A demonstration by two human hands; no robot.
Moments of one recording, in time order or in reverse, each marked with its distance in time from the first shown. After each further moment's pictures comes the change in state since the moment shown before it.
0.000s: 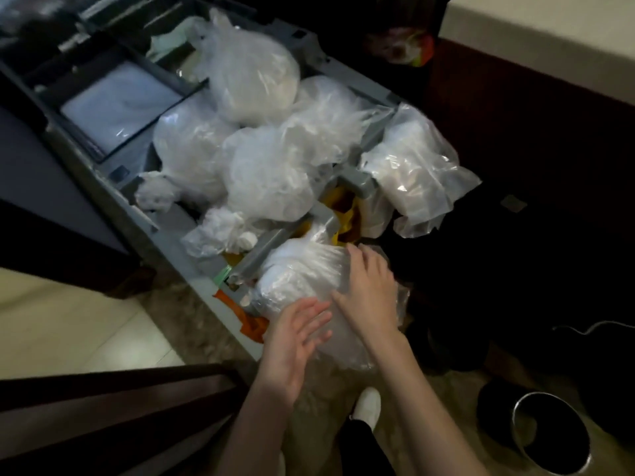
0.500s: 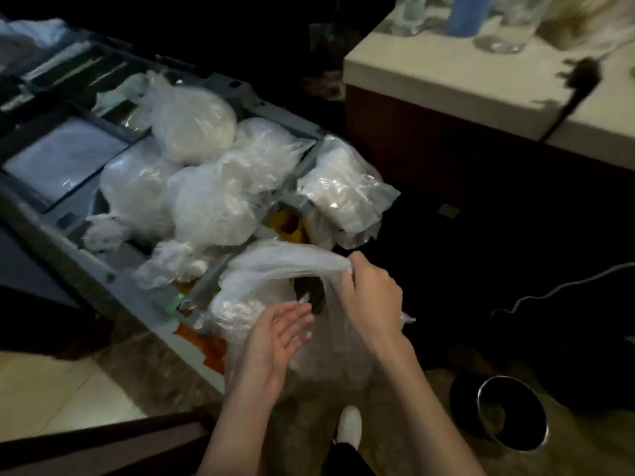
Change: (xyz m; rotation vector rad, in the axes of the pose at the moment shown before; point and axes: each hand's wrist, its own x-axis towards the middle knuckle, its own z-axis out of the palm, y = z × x) left_hand -0.021 -0.006 0.043 0.069 -0.061 0.056; right_hand -0.034 0.036 -0.085 0.068 0.285 0.057
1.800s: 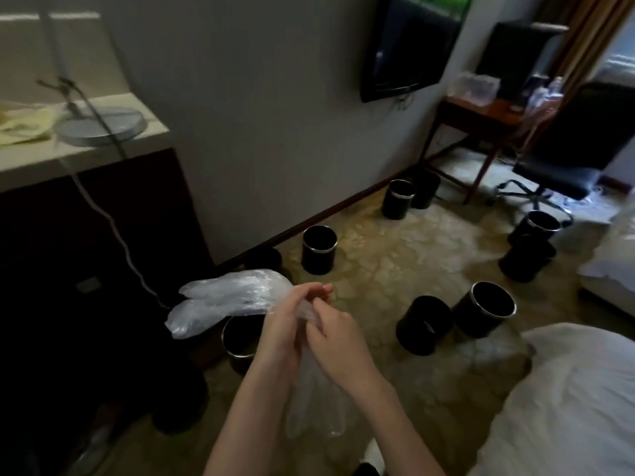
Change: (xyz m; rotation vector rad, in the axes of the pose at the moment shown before) left_hand -0.434 -0.327 0.146 0.661 -1.218 -0.308; right_hand -0.552 0.138 -0.251 0.148 0.594 0.823
